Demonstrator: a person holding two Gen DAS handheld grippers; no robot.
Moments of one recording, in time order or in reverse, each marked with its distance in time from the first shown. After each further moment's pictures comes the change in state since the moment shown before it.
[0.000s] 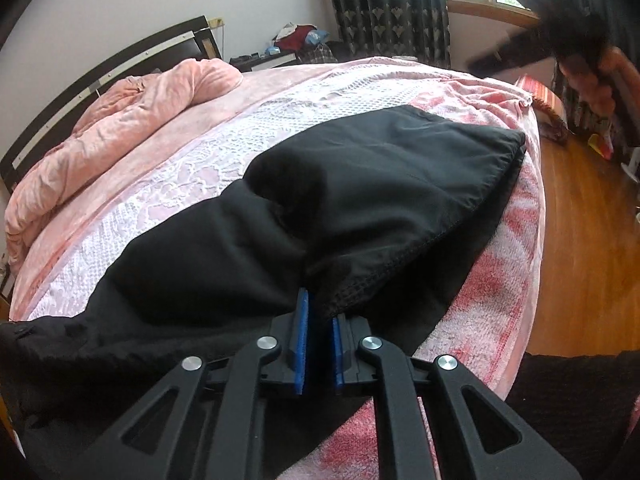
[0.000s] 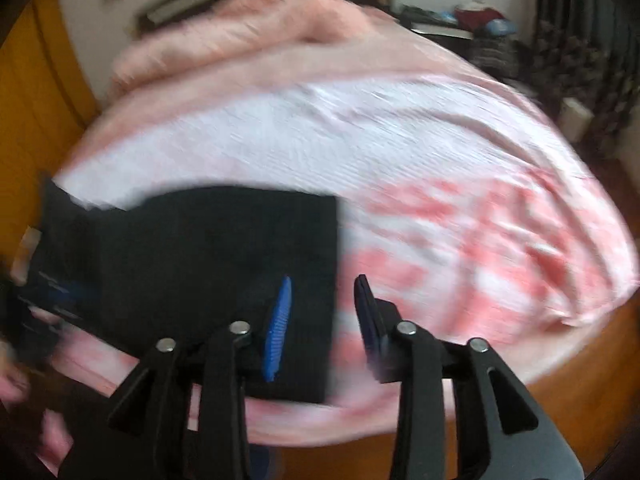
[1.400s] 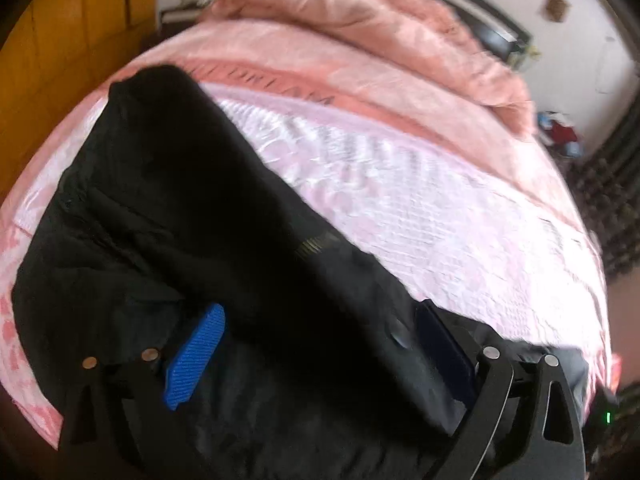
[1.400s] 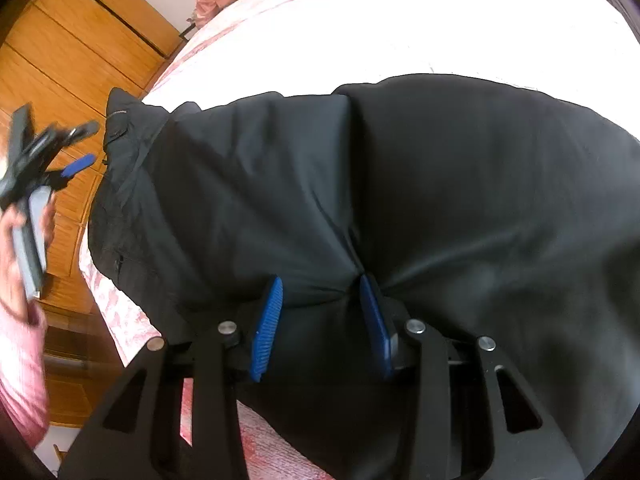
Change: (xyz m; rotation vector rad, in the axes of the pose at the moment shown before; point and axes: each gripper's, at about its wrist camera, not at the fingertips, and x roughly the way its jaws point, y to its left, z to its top) left arm -0.040 0.315 -0.054 -1.052 0.198 0.291; right arm 0.156 0.146 -0.024 -0.067 0.342 0.270
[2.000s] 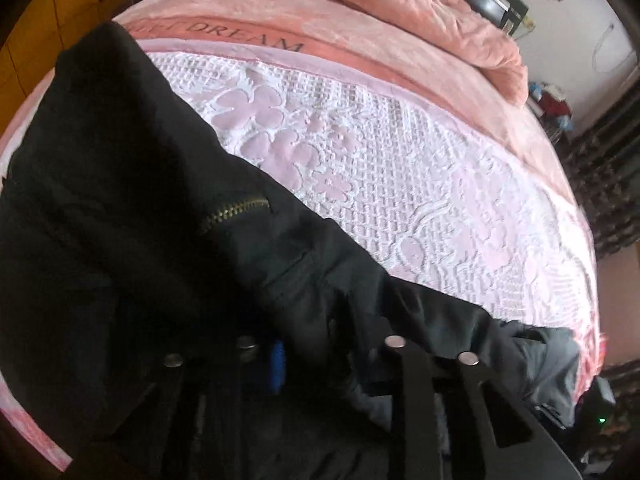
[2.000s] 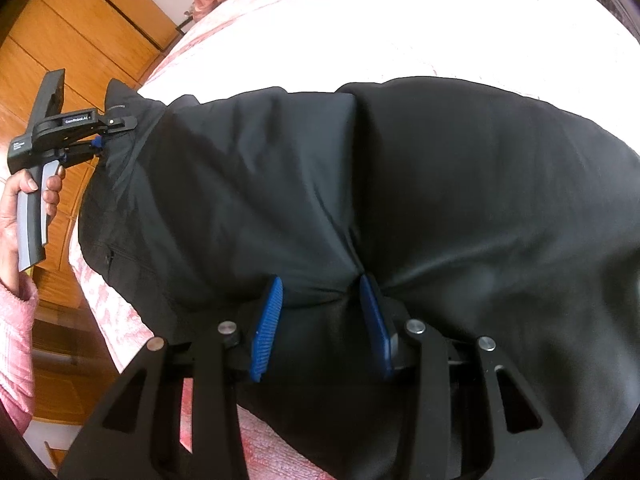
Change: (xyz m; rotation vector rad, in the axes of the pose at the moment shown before) left arm 0.043 -0.020 -0.006 0.027 0.124 -0.115; right arm -0.002 0.007 -0.001 -0.022 0.008 -0.052
